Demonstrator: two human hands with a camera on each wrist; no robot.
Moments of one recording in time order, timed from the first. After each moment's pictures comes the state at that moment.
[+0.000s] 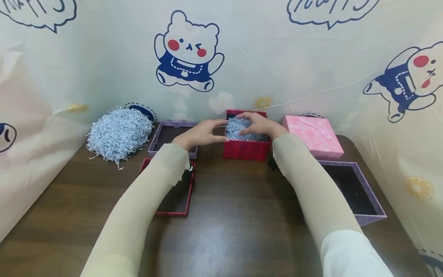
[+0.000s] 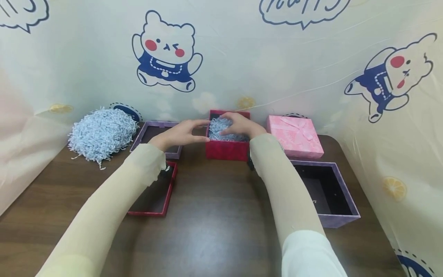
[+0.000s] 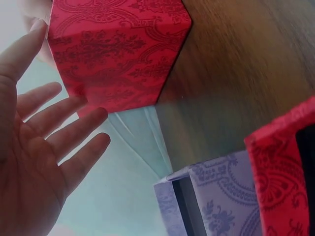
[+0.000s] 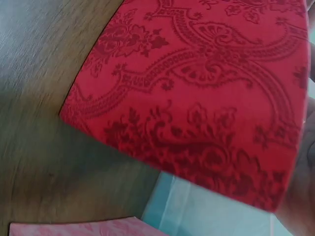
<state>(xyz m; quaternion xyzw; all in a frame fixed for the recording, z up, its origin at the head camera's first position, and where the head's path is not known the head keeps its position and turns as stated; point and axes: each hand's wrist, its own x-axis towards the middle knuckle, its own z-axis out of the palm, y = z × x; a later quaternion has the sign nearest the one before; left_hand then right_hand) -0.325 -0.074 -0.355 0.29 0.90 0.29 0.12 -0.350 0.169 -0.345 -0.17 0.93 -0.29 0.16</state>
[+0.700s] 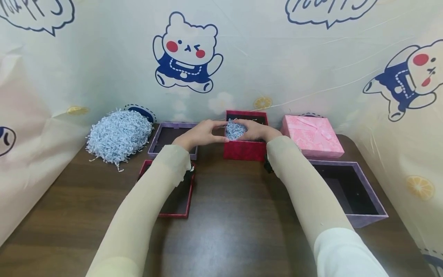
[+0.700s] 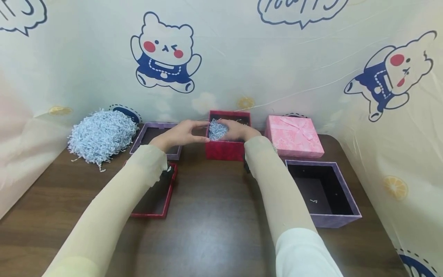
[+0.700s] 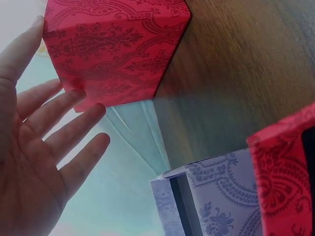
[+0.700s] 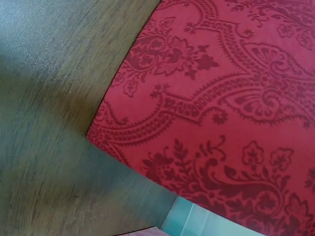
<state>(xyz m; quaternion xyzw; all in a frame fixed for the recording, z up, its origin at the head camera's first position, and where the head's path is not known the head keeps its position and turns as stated) -0.326 -0.073 -0.354 0.27 0.90 0.31 0.13 -0.360 0.165 -0.365 -0.18 0.92 -0.26 0.23</state>
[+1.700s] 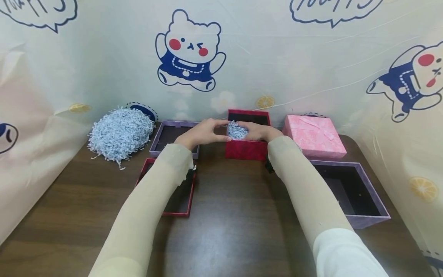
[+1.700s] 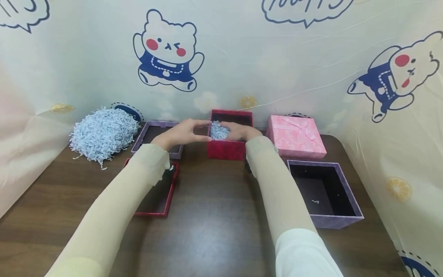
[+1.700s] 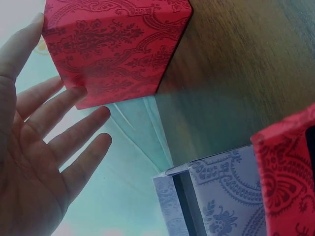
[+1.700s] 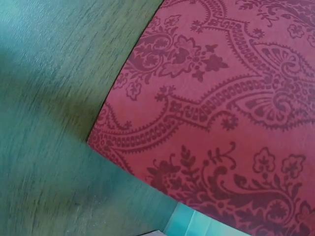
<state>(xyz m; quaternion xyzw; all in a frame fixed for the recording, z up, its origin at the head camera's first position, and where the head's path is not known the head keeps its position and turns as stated) -0.326 -0.073 -0.356 0.26 0.90 0.32 0.13 -0.360 0.166 -0.369 -0.16 0.91 -0.27 0.28</state>
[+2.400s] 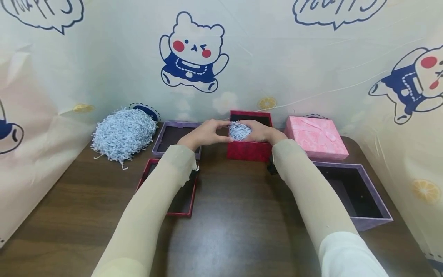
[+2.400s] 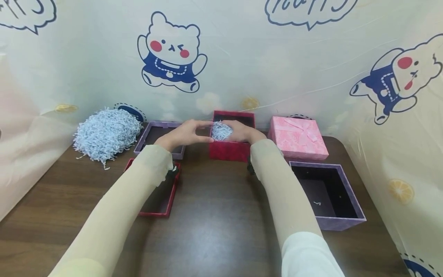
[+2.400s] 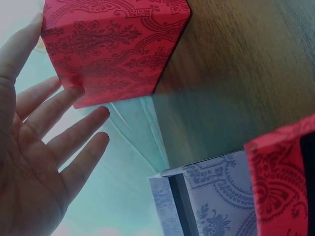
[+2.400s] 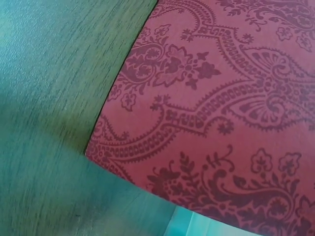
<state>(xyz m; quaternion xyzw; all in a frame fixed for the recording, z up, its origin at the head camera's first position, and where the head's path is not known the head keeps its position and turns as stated) -0.325 -0.073 -0.357 0.25 0.90 0.33 0.13 -0.361 0.166 -0.371 -0.24 0.88 -0.34 0.22</state>
